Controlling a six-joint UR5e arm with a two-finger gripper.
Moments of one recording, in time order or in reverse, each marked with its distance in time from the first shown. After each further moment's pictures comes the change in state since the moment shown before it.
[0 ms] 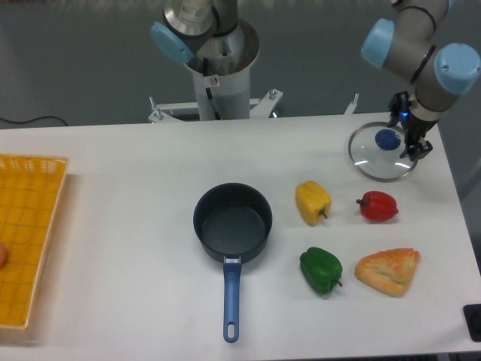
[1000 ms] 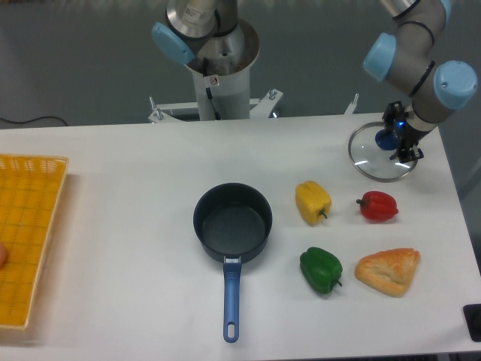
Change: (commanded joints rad) arm 0.057 -0.095 -0.023 0.017 0.026 0.034
